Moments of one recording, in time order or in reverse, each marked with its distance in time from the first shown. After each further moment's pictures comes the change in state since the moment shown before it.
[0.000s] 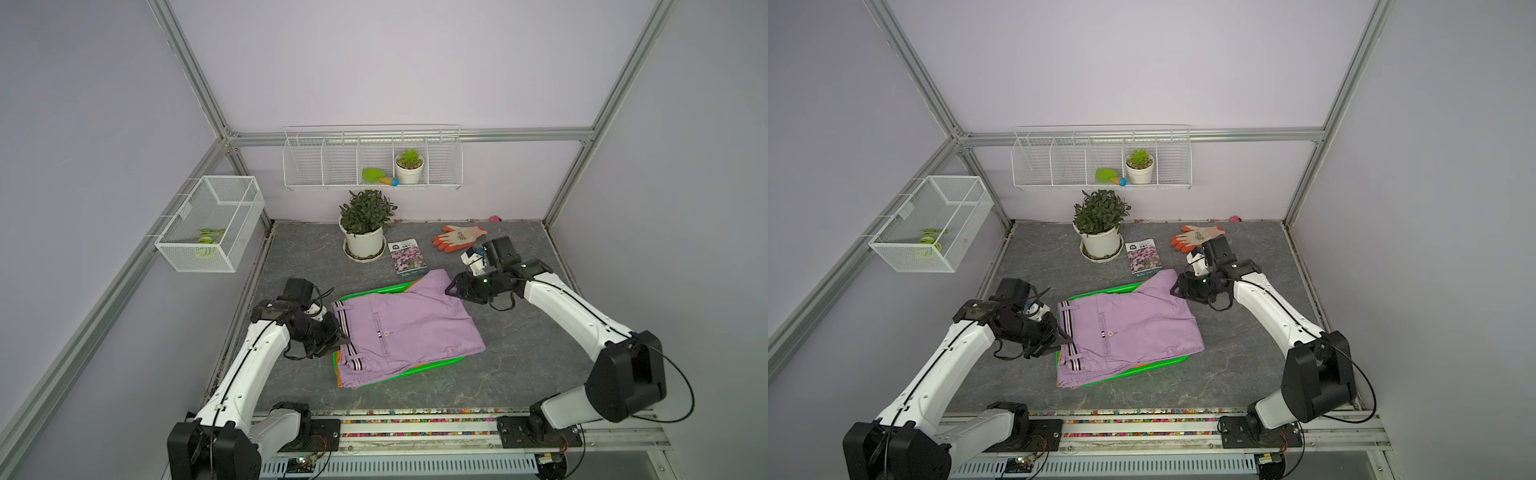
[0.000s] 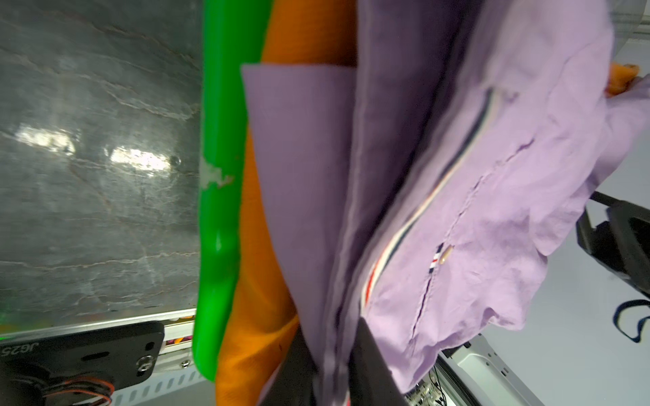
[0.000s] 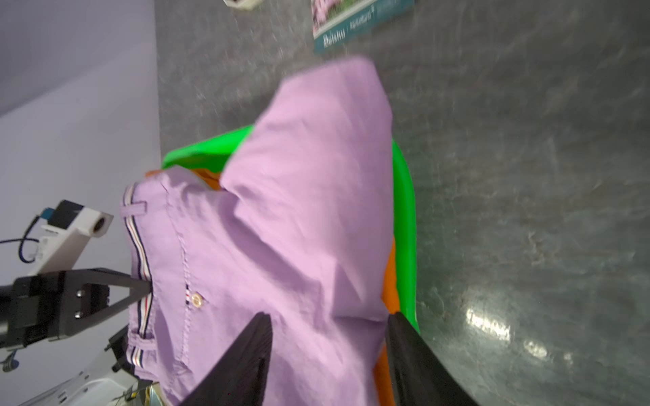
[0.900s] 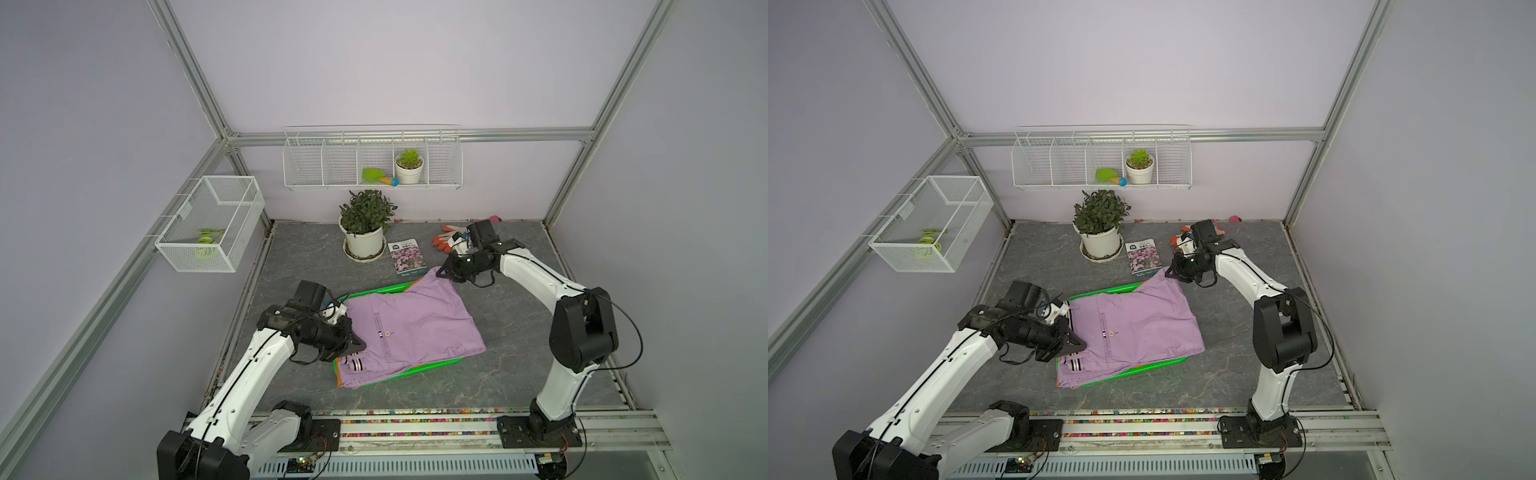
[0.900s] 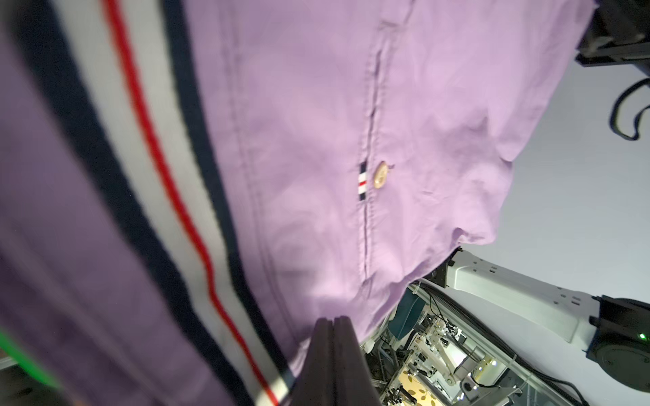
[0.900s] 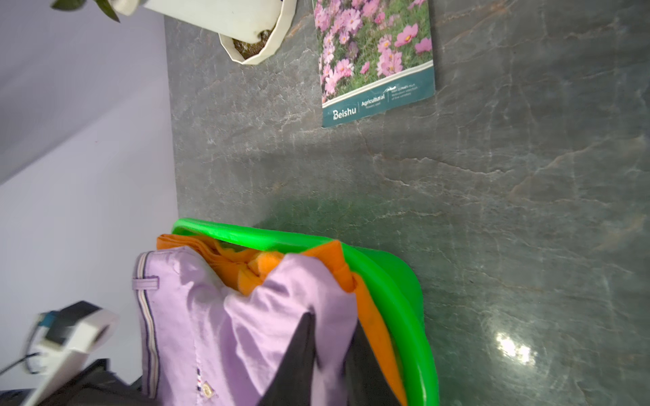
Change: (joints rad) left arm -0.148 -0.065 -0.071 0.098 0.173 0.002; right arm -0.012 0.332 0.246 0.069 -0.085 0.021
